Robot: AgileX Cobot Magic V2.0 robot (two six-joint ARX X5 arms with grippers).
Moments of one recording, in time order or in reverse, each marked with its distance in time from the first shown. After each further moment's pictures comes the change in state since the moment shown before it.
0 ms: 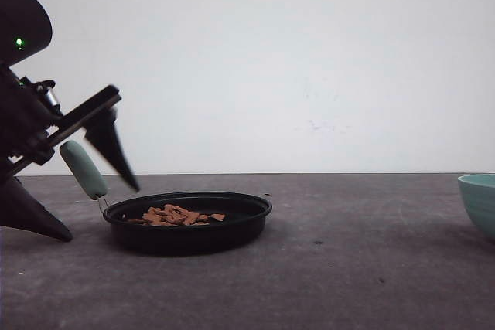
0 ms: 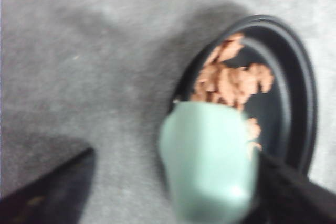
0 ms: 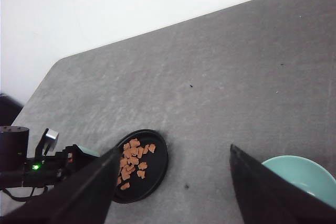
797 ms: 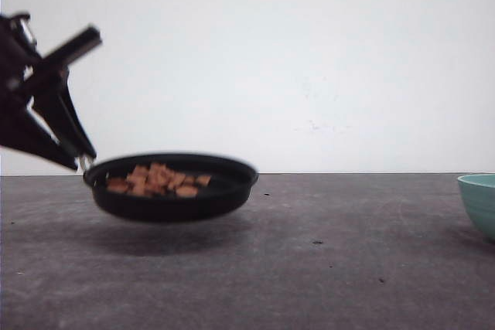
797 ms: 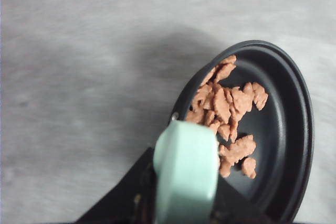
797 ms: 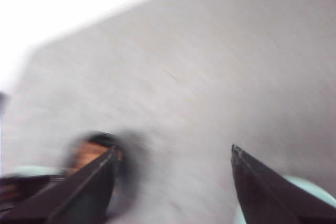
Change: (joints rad) left arm -0.008 -0.174 -0.024 -0.052 -0.129 0.011; right arm 0.000 0.253 -0.011 0.213 -0.031 0.032
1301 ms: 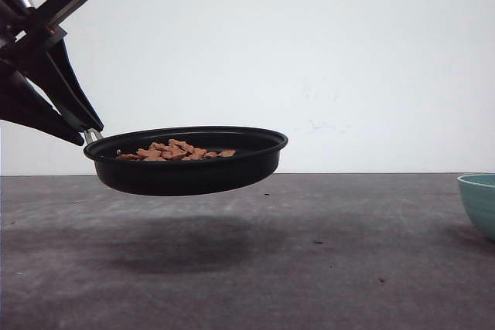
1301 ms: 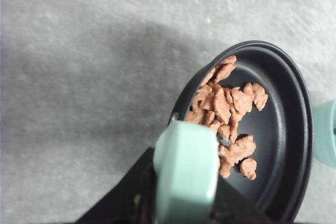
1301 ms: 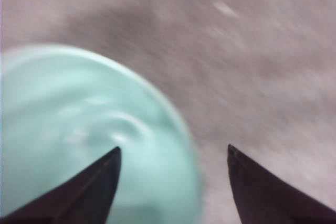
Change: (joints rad) left arm -0.077 -0.193 -0.001 -0.141 0.067 0.023; right arm -0.041 0.409 -0.346 0.030 0.317 -0.106
